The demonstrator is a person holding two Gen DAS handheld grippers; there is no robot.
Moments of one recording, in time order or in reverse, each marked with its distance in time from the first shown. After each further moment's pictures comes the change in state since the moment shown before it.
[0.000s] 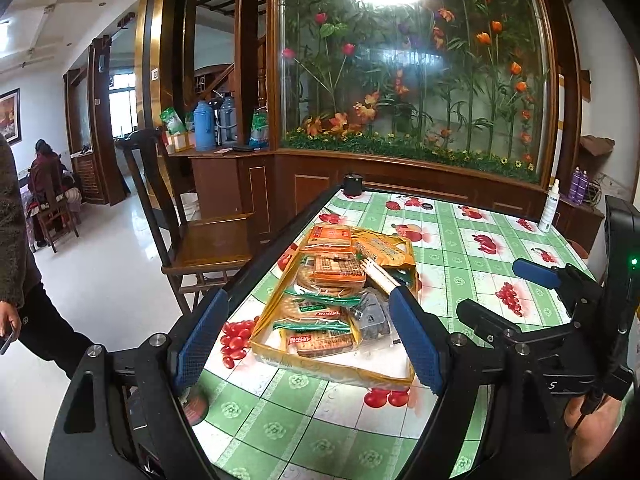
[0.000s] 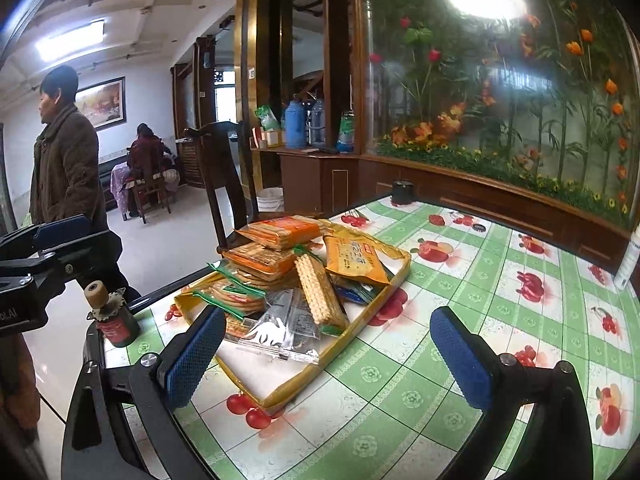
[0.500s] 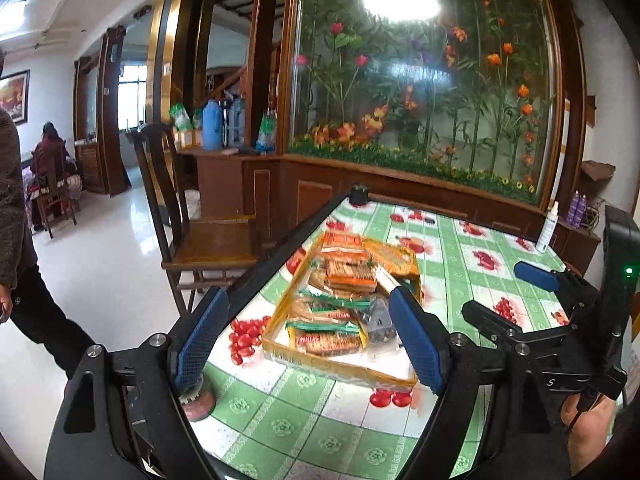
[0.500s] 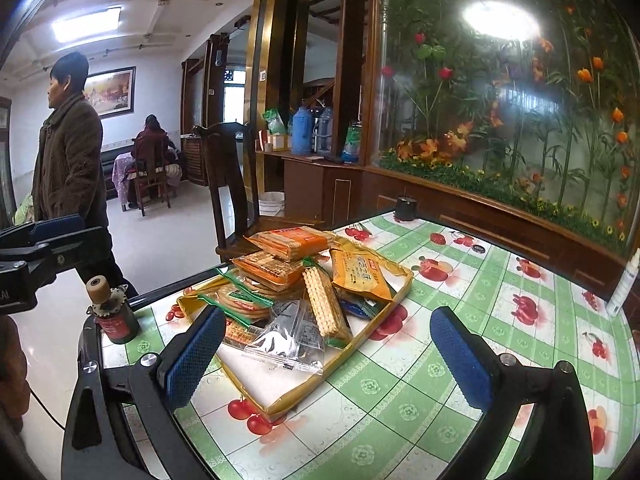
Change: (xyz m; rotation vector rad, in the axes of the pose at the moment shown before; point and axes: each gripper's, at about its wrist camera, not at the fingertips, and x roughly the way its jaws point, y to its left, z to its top) left arm -0.011 0.023 -0.009 -0.065 -0.050 -0.013; right arm -0.005 0.015 0.007 -0.072 -0.026 -0.015
